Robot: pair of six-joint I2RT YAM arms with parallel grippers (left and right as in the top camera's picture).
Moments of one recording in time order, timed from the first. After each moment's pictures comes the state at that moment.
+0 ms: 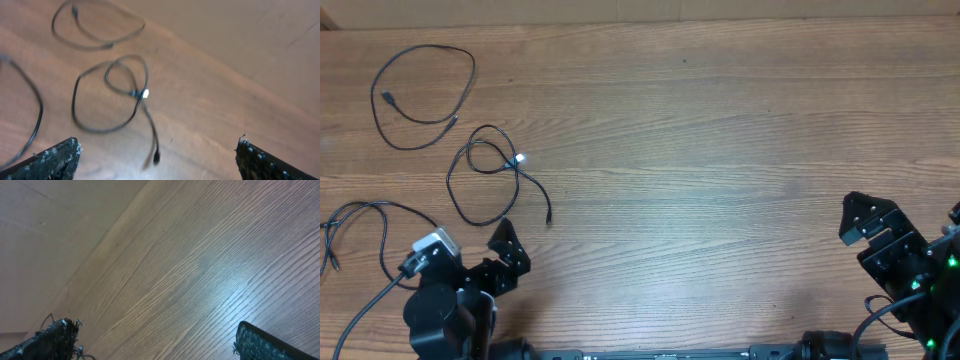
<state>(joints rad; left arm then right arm) 0.21 0.25 0.61 -0.80 0.06 -0.43 -0.05 0.71 1.35 -1.34 -0.02 0.78</state>
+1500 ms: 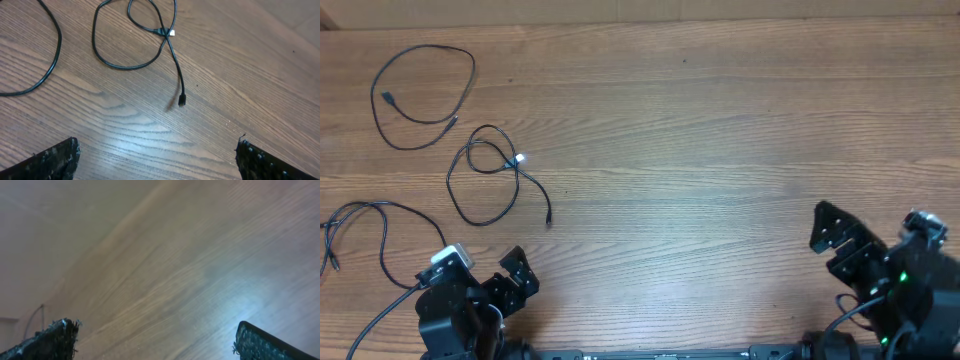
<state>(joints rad) 0.21 0.26 0.61 -1.05 0.06 -0.44 -0.05 0.42 0.84 -0.97 -0.08 0.67</state>
